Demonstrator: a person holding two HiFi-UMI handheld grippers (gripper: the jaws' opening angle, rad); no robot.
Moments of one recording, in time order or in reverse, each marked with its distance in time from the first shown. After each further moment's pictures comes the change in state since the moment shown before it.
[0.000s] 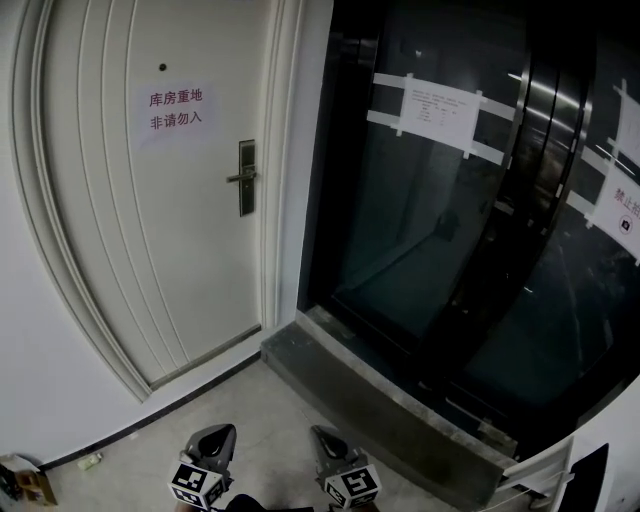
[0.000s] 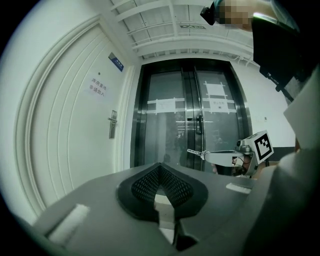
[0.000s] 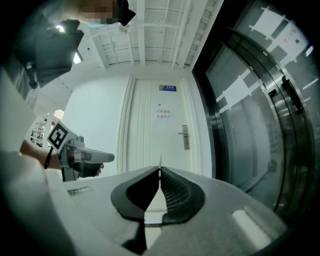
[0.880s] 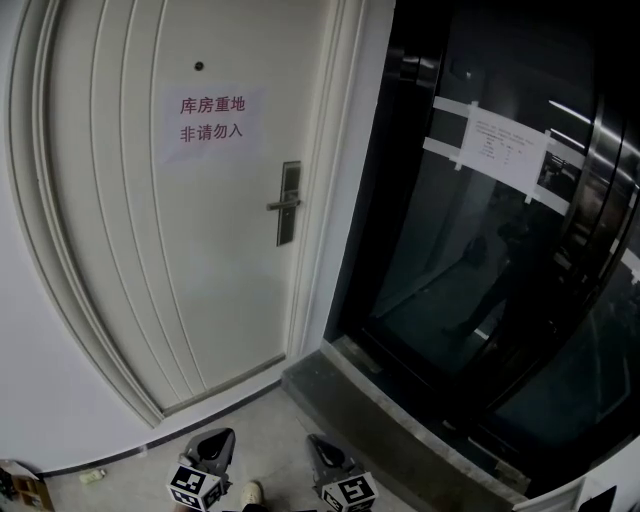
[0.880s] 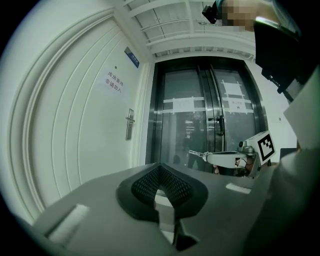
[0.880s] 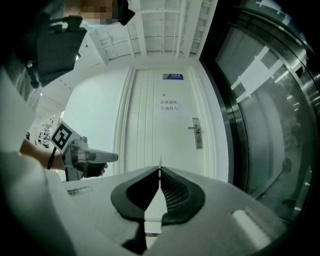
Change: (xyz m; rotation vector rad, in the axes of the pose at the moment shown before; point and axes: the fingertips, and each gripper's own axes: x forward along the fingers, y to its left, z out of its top) left arm 0.066 0.177 0.017 -0.031 0.000 0.078; right arm 0.197 0.013 0.019 -0.031 0.020 0.103
